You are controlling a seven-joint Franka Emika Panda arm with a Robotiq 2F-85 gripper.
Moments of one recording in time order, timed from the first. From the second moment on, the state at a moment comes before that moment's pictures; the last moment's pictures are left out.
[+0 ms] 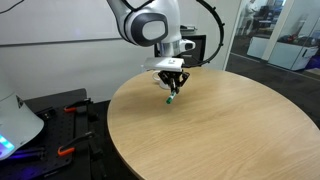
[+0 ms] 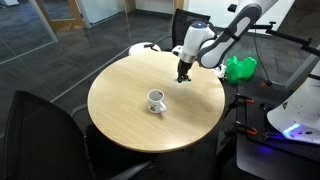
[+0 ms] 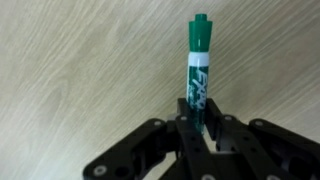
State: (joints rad) arm -0.22 0.36 0.08 -2.33 -0.18 2.88 -0.58
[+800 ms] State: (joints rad) arm -0.49 0.35 0.42 -2.36 0.15 2.97 -0.93
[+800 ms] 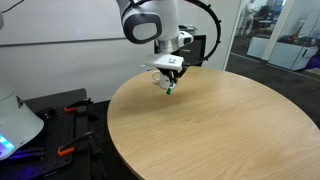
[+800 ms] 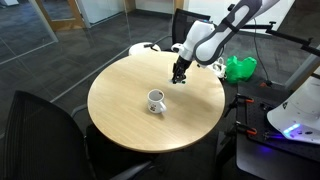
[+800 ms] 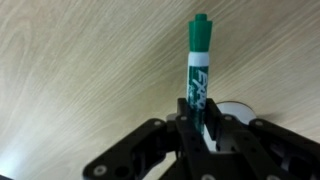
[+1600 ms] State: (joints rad) arm -0.62 0.46 0.58 -2.29 0.25 3.04 -1.04
